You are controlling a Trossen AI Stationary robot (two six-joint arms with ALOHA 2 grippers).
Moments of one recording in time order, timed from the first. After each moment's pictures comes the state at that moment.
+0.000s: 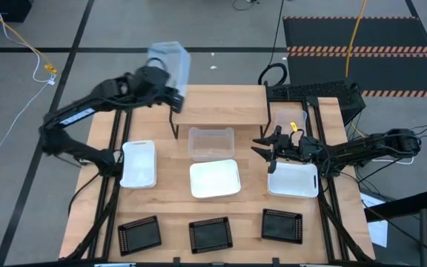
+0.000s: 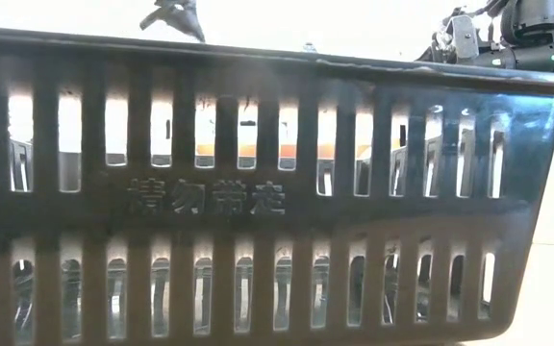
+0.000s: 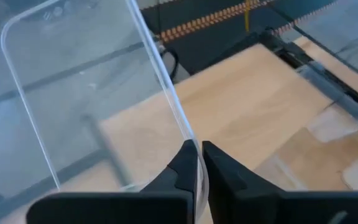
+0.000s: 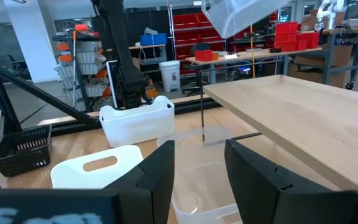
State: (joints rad) left arm 0.38 1.34 1.58 -0.92 -0.32 -0.43; right arm -0.05 0.98 0.15 0.85 0.18 0.11
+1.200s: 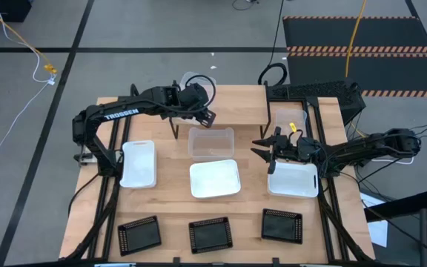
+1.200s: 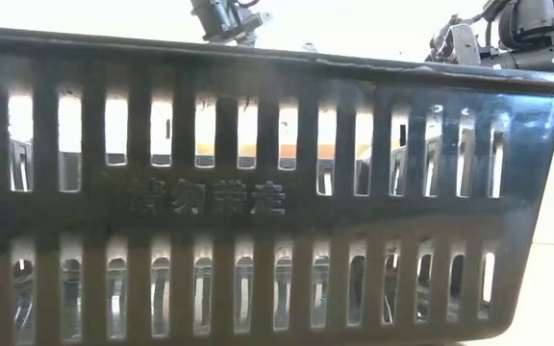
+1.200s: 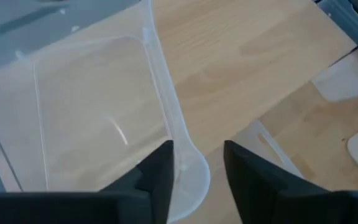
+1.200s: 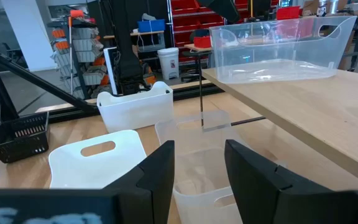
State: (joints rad) left arm 0.28 1.68 1.71 -0.97 -0.31 -0.57; right arm -0.05 0.98 0.15 0.79 0.18 0.13
